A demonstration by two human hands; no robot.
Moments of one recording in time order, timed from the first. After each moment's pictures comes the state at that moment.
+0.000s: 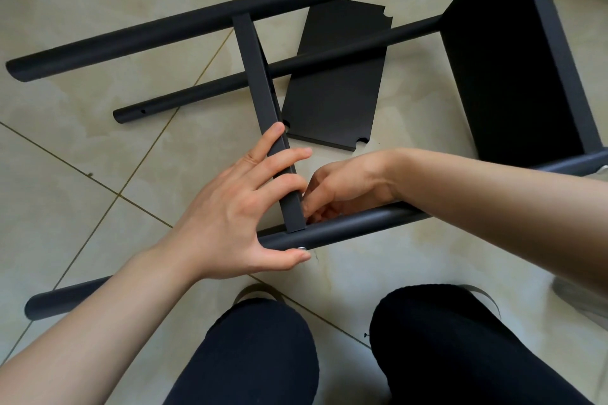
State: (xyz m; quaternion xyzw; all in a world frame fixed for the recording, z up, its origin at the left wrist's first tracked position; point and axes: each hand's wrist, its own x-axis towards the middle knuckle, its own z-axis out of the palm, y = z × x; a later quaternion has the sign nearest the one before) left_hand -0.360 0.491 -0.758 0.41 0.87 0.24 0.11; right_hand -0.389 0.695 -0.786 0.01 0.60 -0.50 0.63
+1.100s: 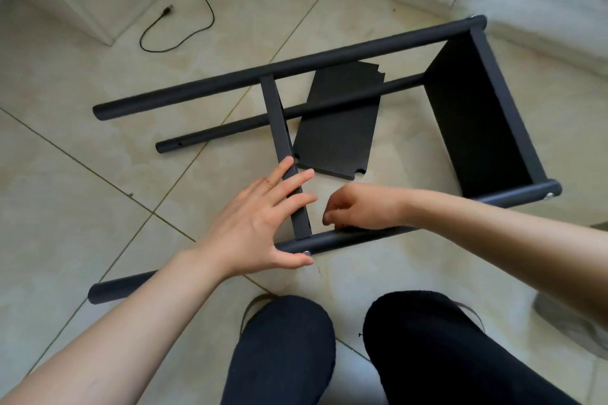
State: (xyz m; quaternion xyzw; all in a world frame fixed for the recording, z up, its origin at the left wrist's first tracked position) left_hand -0.354 0.490 -0.744 0.38 0.90 0.13 0.15; right_hand -0.365 0.713 -0.738 -0.09 0.85 -0.28 0.43
